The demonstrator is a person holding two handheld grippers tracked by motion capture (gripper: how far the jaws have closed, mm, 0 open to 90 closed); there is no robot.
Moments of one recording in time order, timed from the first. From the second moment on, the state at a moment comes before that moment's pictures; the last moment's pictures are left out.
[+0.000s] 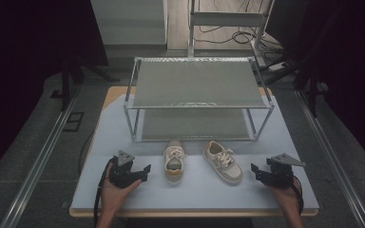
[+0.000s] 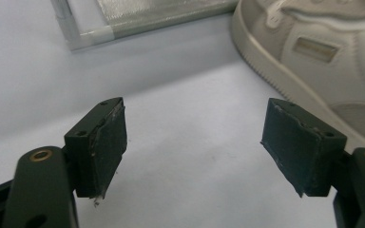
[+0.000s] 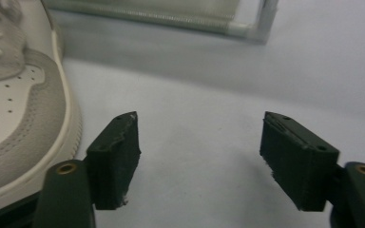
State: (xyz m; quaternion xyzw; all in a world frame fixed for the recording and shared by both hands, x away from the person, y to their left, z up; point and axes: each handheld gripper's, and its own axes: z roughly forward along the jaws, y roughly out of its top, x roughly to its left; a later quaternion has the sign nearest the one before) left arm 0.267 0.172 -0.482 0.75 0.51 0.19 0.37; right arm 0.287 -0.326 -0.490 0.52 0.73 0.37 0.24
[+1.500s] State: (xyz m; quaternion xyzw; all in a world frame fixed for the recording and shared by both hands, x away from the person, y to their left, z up) left arm 0.250 0.181 -0.466 0.75 0.52 0.14 0.39; right arm 0.259 -0.186 -0.458 0.31 0.83 0.45 0.13
